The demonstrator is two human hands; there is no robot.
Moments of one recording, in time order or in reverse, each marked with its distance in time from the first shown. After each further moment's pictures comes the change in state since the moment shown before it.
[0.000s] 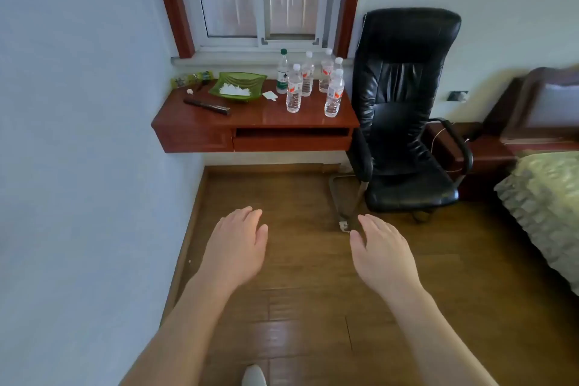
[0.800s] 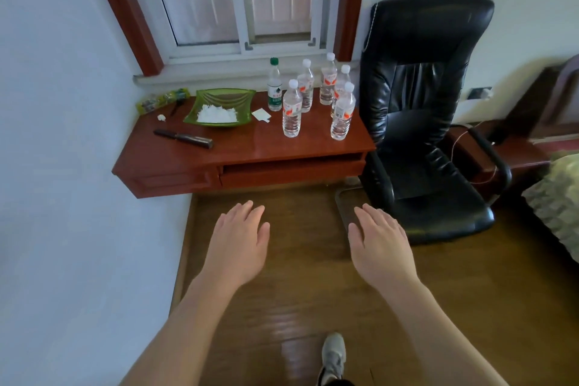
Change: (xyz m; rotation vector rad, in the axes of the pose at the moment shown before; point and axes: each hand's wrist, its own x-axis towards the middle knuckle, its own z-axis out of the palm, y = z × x) left_hand 0.298 -0.042 0.018 0.088 -0.020 0.083; right_hand 0.274 -0.052 0.051 0.003 0.032 -0.008
